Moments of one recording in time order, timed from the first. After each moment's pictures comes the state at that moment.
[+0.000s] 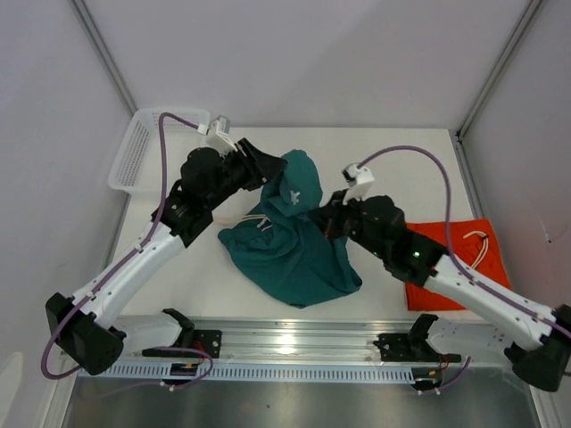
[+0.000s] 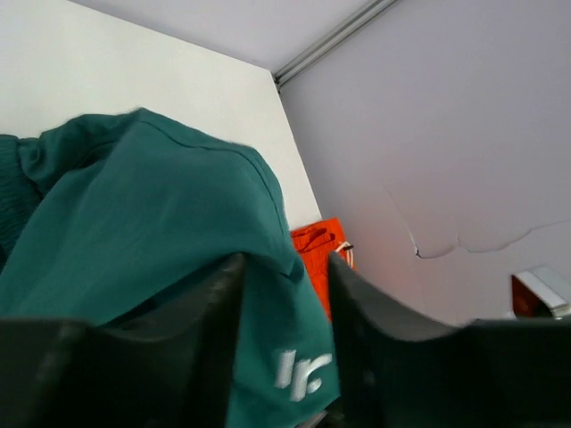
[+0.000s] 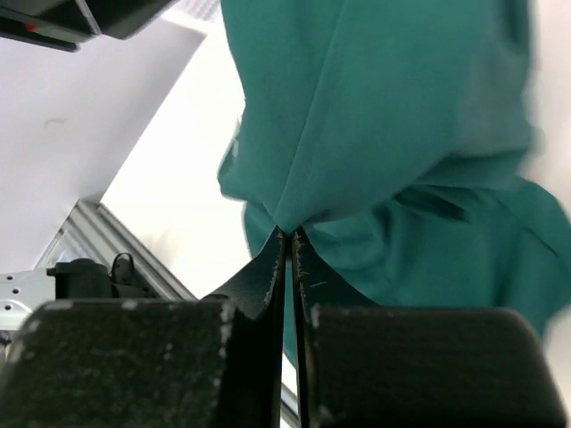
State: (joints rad) left arm -0.57 1.17 1.14 -0.09 0.08 -0.84; right arm 0.92 1.09 1.00 -0.13 0.15 0.49
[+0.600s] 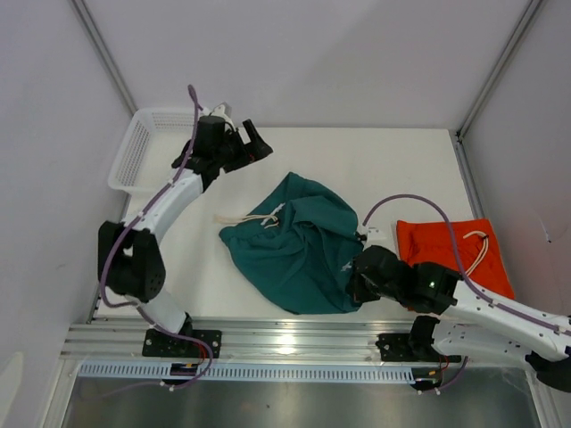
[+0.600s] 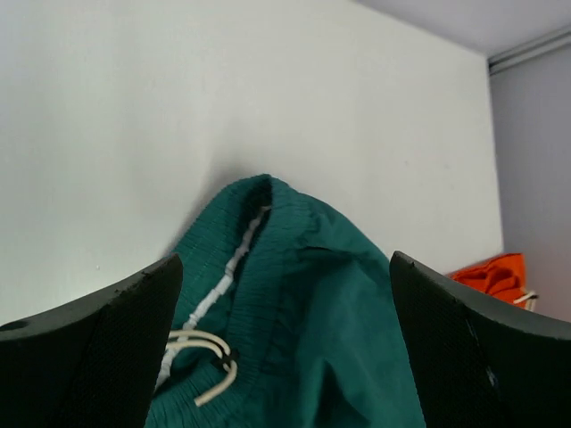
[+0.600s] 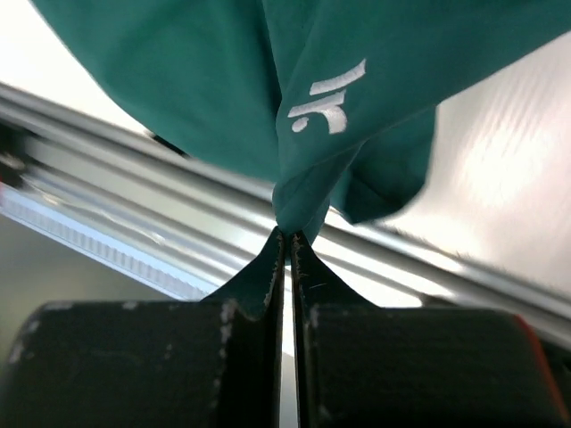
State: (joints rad) left arm -0.29 1.61 1.36 -0.24 0.17 -0.62; right arm 1.09 0.82 0.80 -0.84 0.24 0.85
